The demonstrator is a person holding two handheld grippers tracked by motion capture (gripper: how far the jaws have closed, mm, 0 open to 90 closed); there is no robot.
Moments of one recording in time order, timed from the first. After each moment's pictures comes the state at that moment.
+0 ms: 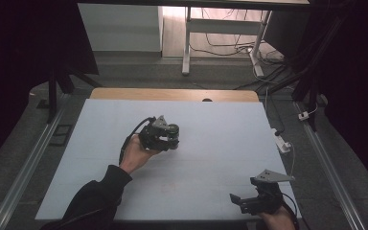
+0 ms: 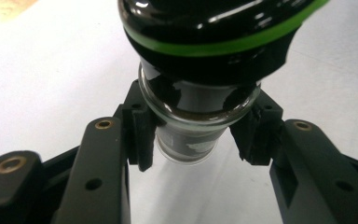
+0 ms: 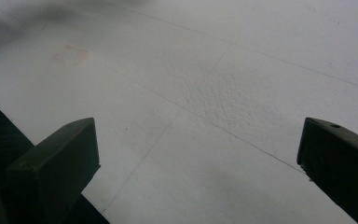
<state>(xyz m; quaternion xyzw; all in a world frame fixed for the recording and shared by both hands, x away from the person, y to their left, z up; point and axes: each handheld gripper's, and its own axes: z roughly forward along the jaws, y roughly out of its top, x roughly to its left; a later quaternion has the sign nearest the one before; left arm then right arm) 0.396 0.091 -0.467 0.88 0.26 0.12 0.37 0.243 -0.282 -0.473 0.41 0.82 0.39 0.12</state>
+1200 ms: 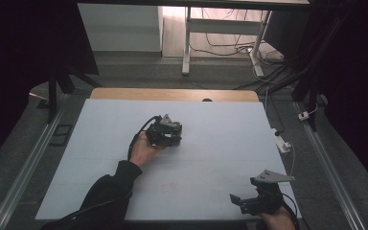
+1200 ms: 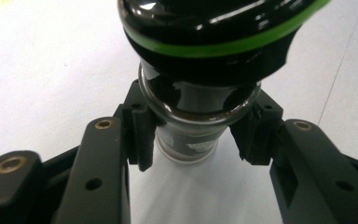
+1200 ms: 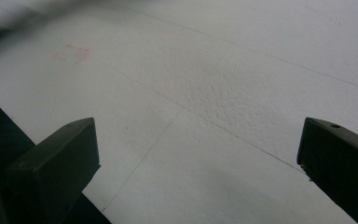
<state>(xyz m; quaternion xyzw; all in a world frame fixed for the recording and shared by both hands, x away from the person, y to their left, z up) 0.429 0.079 -0.502 0.88 0.28 0.12 0.36 0.242 -0.282 -0.473 0.41 0.82 0.39 0.12</state>
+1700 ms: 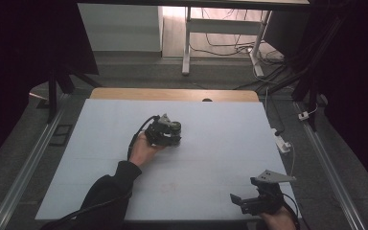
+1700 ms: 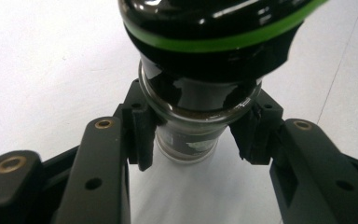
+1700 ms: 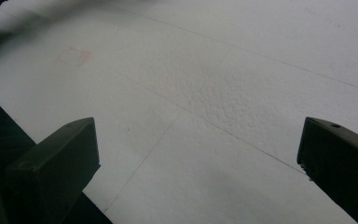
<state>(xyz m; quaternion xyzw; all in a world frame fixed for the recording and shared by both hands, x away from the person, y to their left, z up) 0.431 0.083 -0.505 0.87 0.29 0.11 0.37 0.242 -0.283 -0.472 0.41 0.81 0.39 0.12</state>
